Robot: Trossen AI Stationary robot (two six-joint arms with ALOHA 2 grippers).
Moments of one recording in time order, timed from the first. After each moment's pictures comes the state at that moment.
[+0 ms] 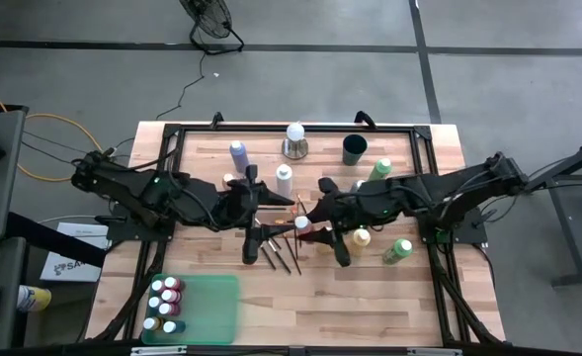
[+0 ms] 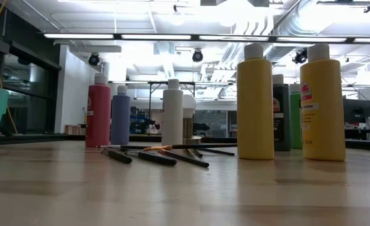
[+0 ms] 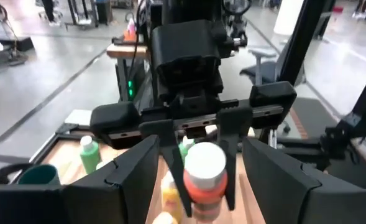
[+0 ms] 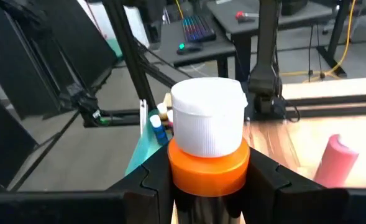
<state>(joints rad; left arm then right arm) -0.39 1.44 1.74 -0.46 -0.45 -0.15 0.30 1.45 1.47 -0.28 0.07 0.24</state>
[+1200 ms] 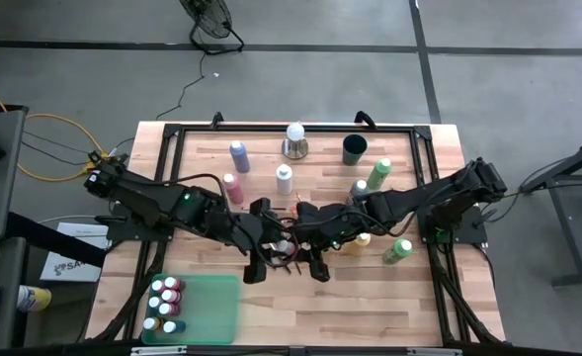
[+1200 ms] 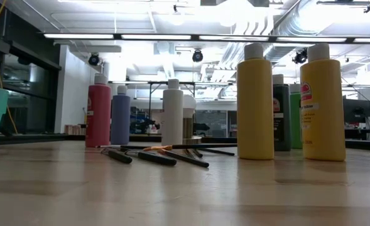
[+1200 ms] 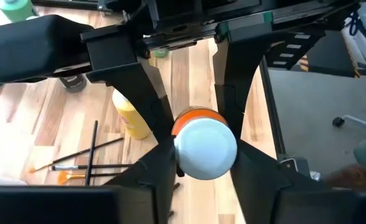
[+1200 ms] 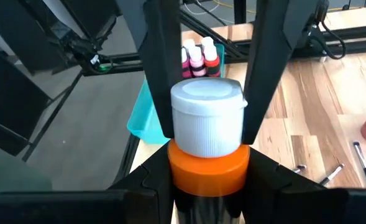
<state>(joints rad) -0.39 1.57 1.74 -0.85 -0.22 -0.35 0.29 1.64 1.47 -0.30 -0.03 0.30</state>
